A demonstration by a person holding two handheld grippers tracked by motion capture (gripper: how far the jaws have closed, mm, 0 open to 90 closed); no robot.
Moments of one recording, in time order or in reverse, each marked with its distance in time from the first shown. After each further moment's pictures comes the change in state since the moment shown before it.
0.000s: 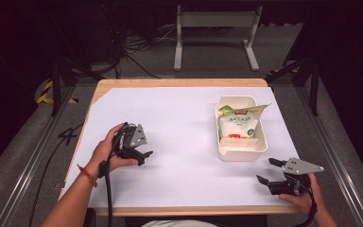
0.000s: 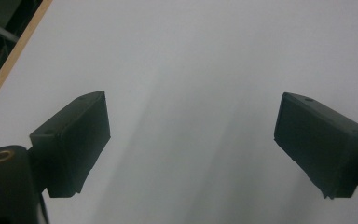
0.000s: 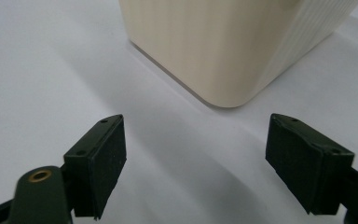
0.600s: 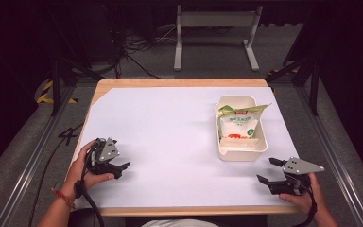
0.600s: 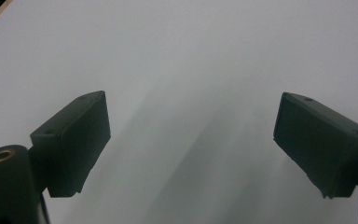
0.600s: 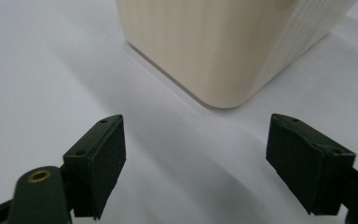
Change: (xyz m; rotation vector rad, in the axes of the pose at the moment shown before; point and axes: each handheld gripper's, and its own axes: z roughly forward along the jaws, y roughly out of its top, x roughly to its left) left arm -0.006 -0.082 -0.031 -0.021 0.039 -0.213; right arm -0.001 0.000 0.000 -0.001 -0.011 0.003
